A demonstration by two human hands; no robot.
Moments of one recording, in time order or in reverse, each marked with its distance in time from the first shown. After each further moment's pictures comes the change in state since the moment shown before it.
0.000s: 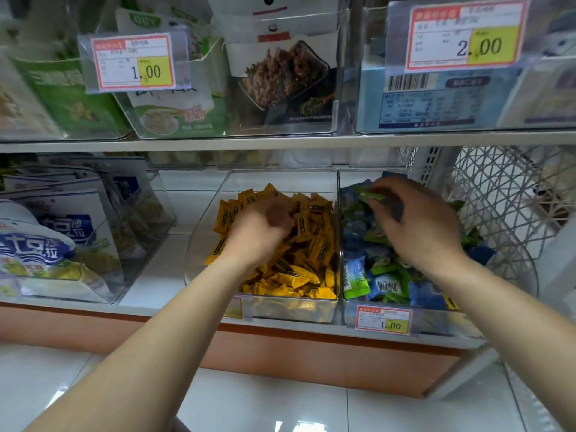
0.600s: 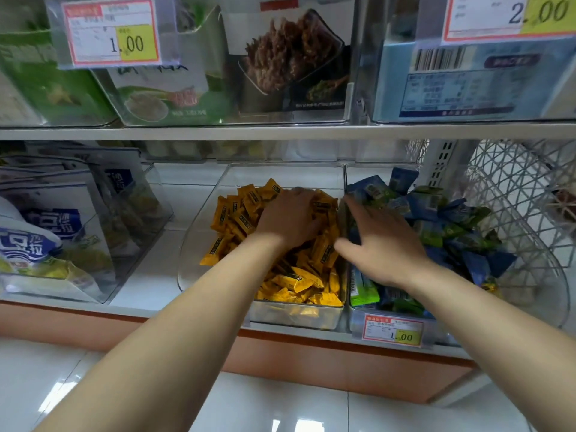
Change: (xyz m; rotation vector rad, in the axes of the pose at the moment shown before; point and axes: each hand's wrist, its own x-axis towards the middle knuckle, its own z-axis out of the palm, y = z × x) left_hand 0.064 -0.018 0.052 0.552 -0.125 0.205; right_hand -0.001 -0.018 0.046 -0.213 -0.543 0.085
